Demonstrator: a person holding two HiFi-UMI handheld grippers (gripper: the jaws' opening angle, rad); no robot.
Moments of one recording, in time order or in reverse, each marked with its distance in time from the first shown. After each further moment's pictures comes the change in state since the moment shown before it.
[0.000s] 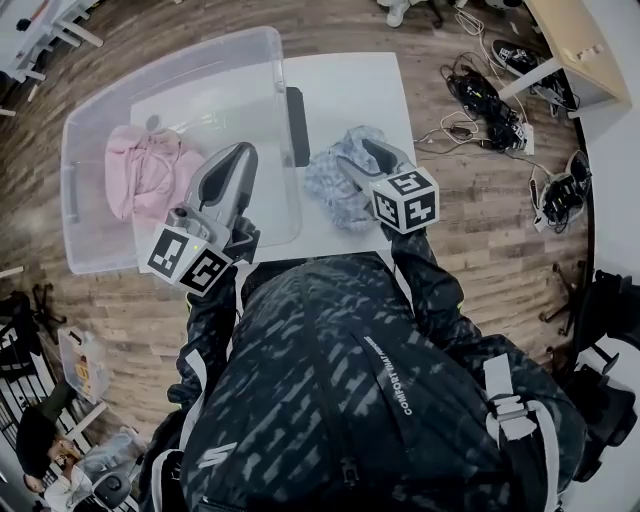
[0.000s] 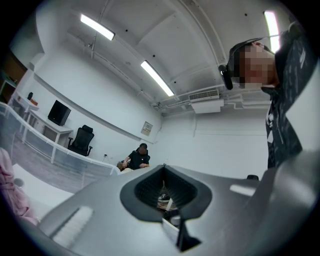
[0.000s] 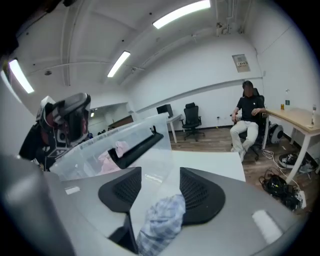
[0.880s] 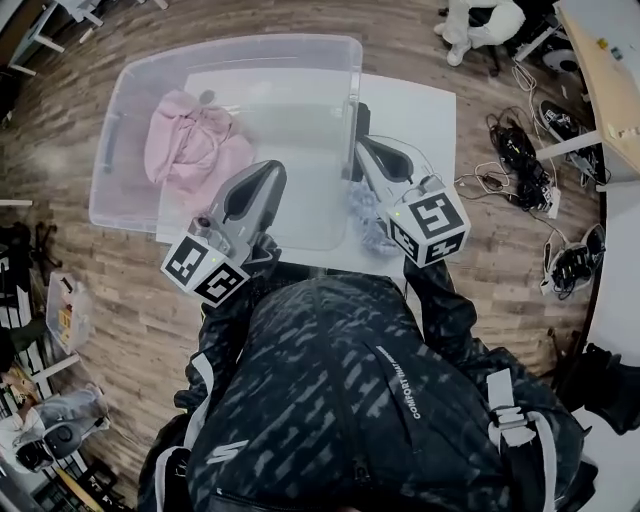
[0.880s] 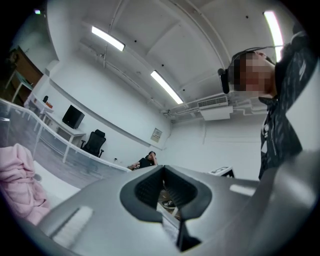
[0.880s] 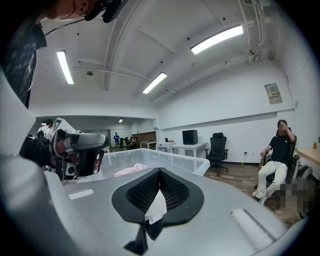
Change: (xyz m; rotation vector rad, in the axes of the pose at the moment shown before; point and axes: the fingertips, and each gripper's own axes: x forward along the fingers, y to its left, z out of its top) left arm -0.062 0.006 0.014 -0.047 -0.088 0.113; right arm -0.011 0.110 0.129 -0.298 -0.282 0.201
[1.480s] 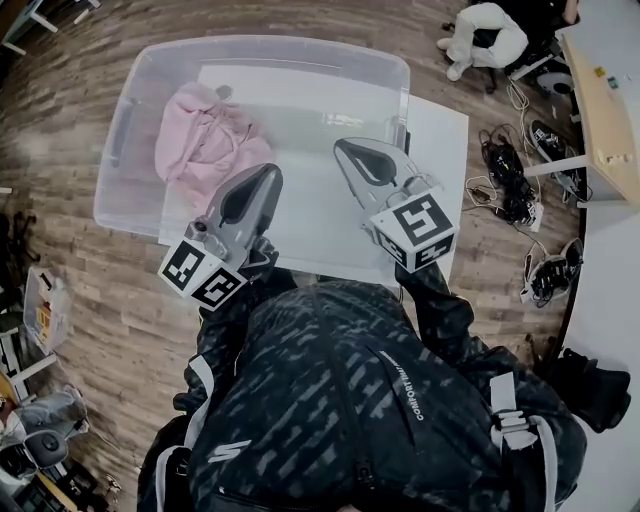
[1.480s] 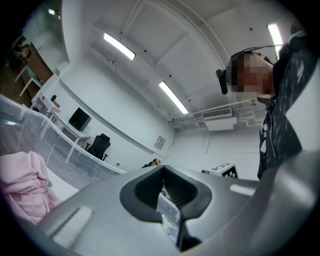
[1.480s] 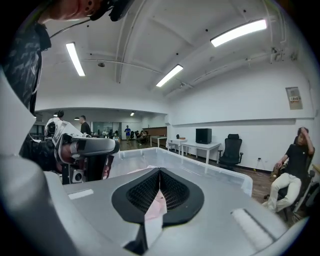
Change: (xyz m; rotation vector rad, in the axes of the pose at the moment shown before) left arm -0.059 0.091 0.041 -0.064 -0.088 0.018; right arm 0.105 0.086 0.041 -0.100 0.064 0.107
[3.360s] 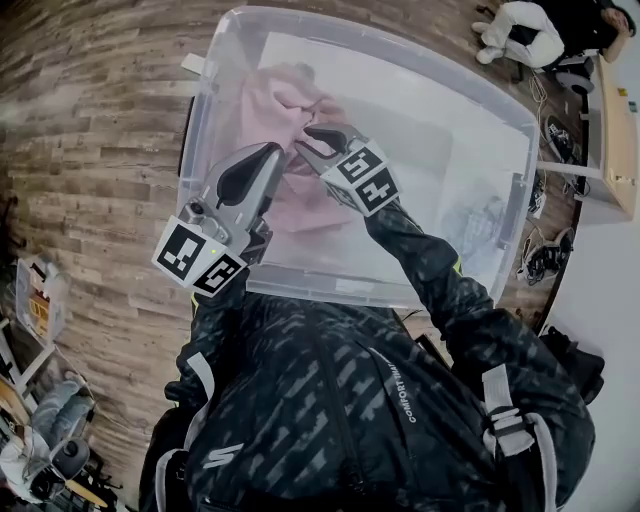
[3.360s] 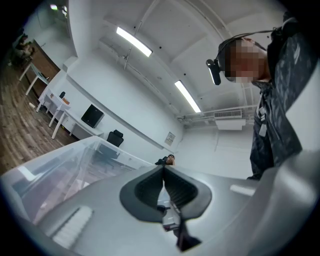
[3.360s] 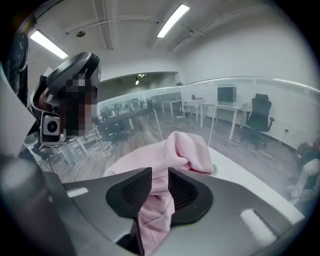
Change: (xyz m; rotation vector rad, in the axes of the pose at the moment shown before) left arm -0.097 0.287 0.065 -0.045 0.080 0.046; right arm 0.363 0.119 -0.111 0.060 0.439 0.204
